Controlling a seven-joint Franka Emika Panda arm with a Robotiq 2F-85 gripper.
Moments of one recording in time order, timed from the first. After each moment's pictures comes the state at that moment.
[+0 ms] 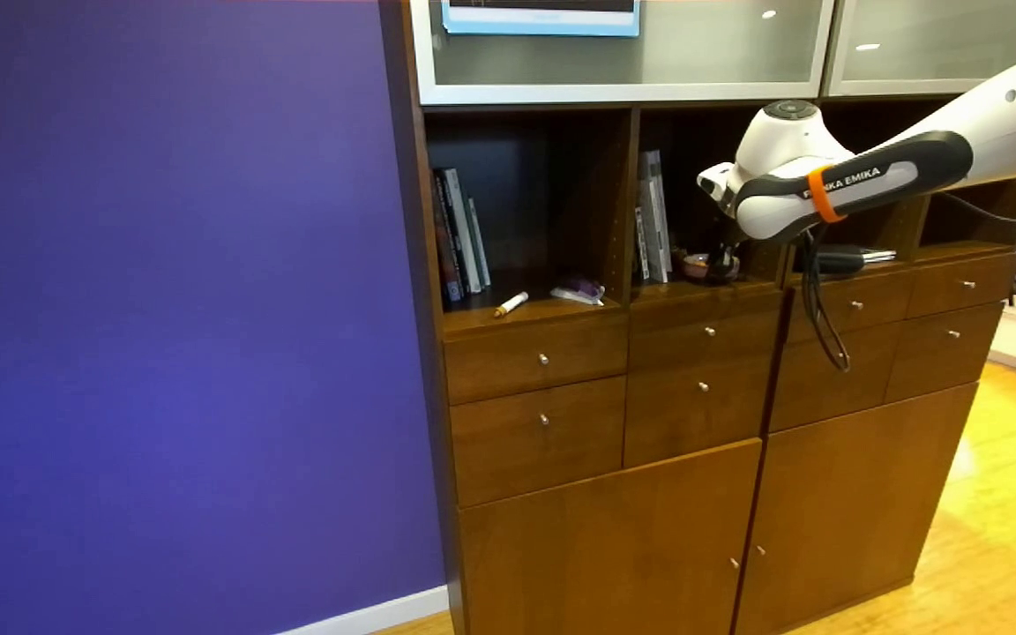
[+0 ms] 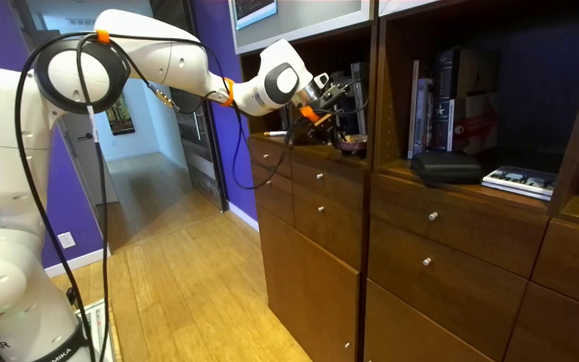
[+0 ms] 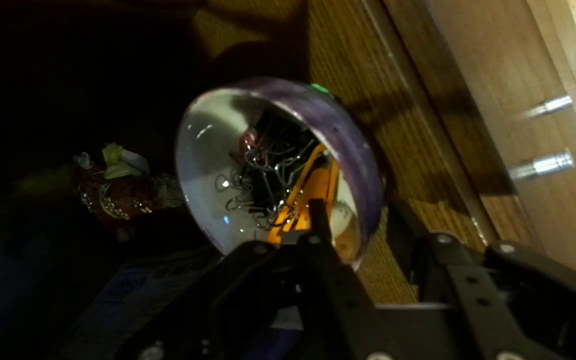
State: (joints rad) arm -0.01 0.37 -0.01 -1.51 -0.32 2.47 -0.76
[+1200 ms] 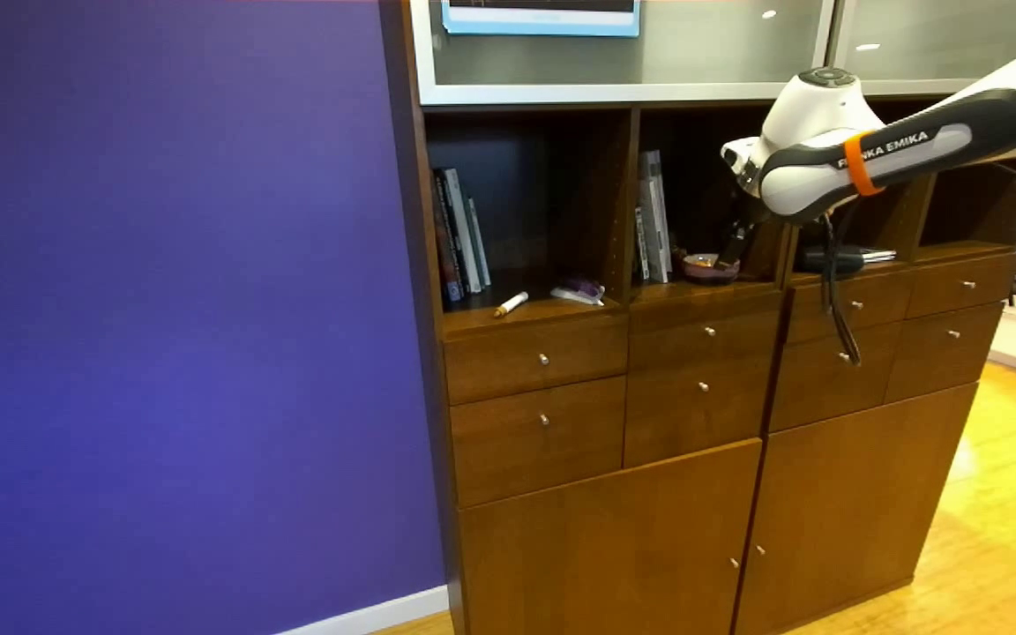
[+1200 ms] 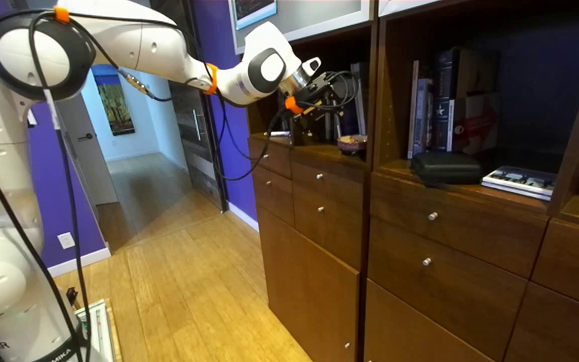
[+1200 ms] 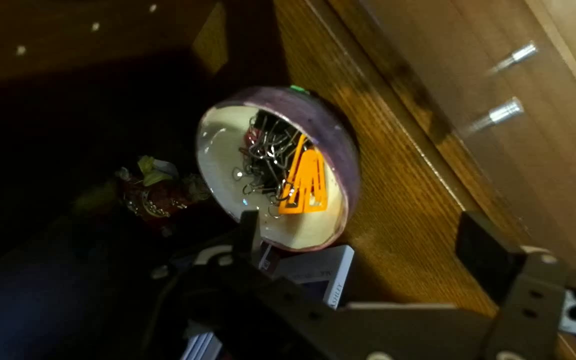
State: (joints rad) arm -0.02 0.22 -0.01 -1.65 -0.27 2.50 -0.62
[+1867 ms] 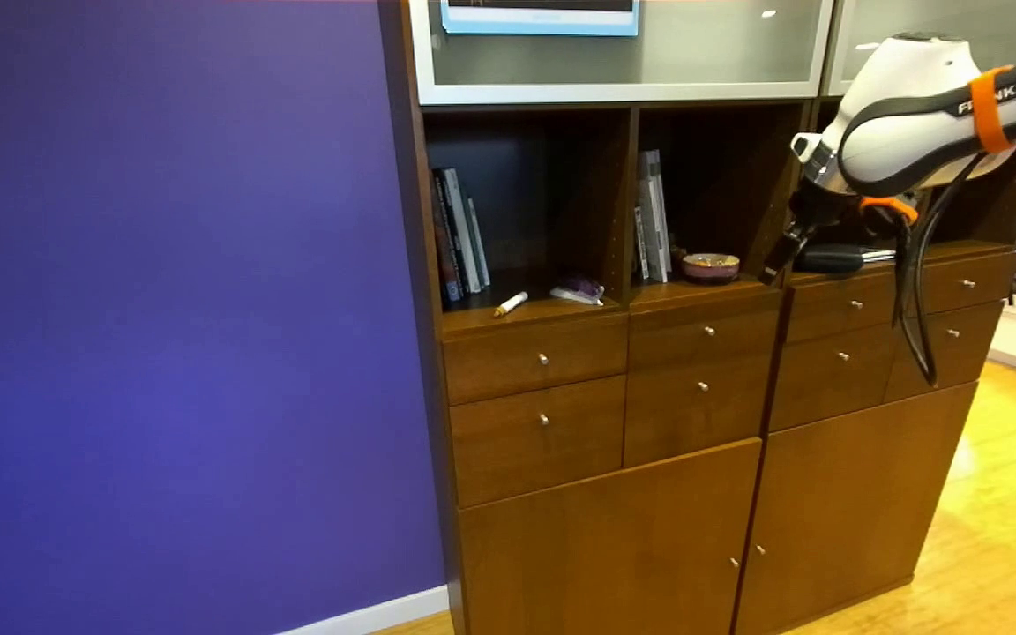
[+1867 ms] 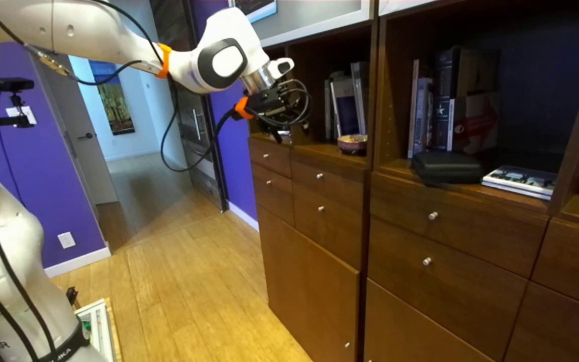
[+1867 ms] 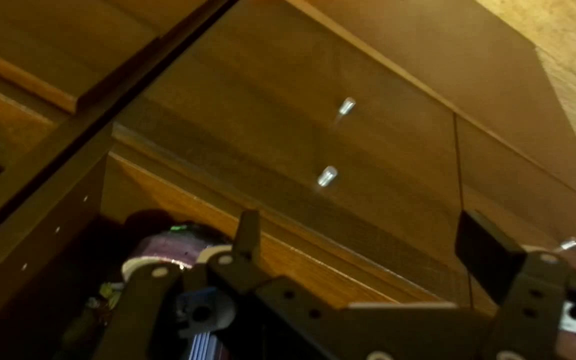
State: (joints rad) arm -0.01 -0.14 -0.01 -2.03 -0.07 2.40 -0.44
